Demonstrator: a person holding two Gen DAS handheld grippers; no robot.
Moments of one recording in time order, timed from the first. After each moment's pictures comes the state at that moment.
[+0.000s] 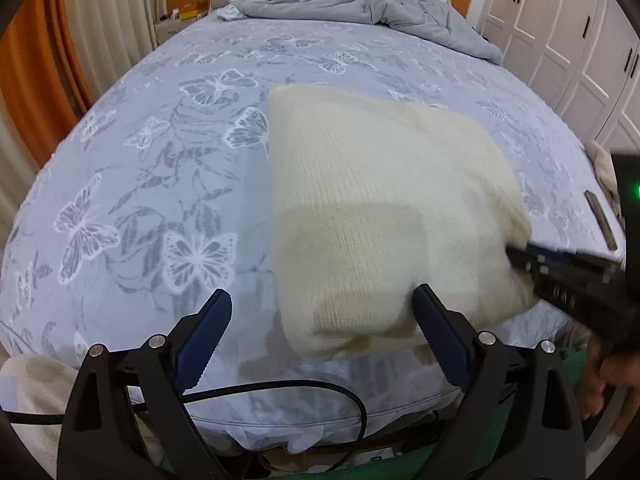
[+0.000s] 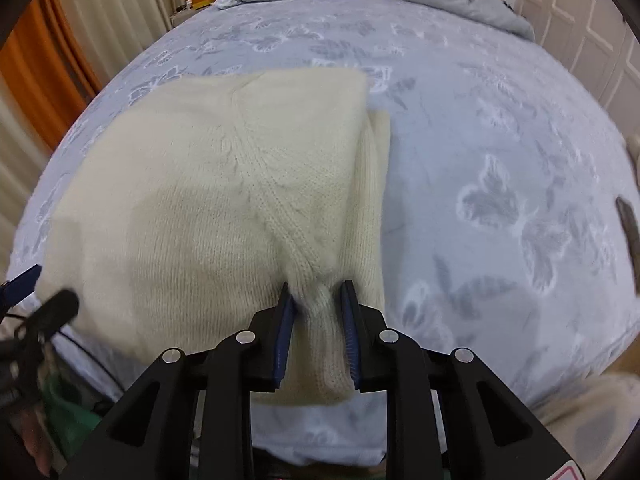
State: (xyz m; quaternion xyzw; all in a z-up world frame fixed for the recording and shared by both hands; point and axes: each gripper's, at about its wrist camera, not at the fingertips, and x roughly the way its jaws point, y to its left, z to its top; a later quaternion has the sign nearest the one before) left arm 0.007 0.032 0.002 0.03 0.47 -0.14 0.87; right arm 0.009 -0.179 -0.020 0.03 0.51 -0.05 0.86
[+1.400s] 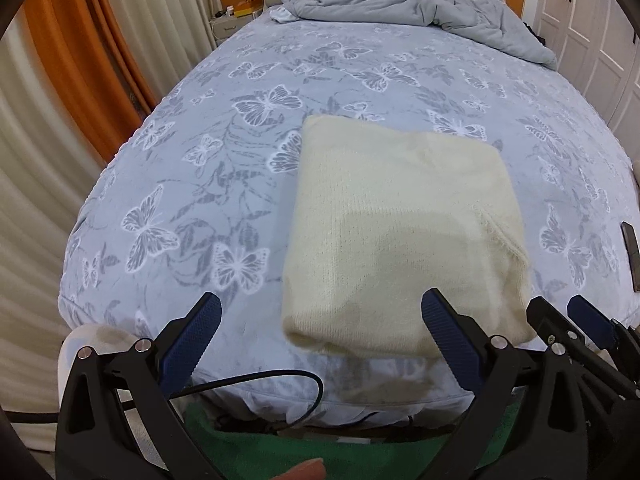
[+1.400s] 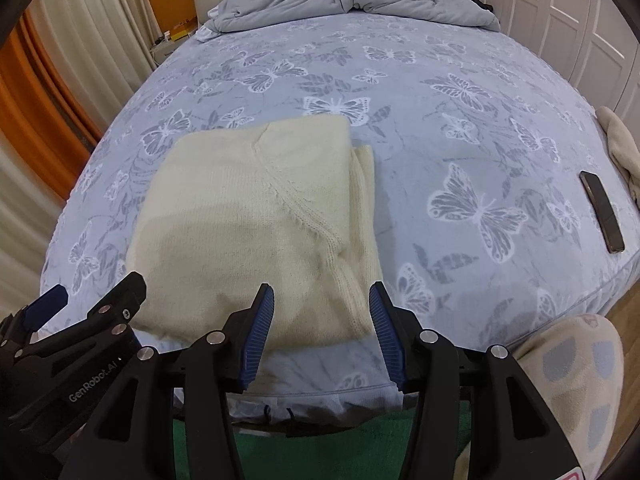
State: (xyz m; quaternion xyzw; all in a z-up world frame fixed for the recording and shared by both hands) left arm 0.003 -0.007 0.065 0.05 0.49 -0.01 0.87; right arm -0.035 -0.167 0.052 0.10 0.50 -0.09 0.86
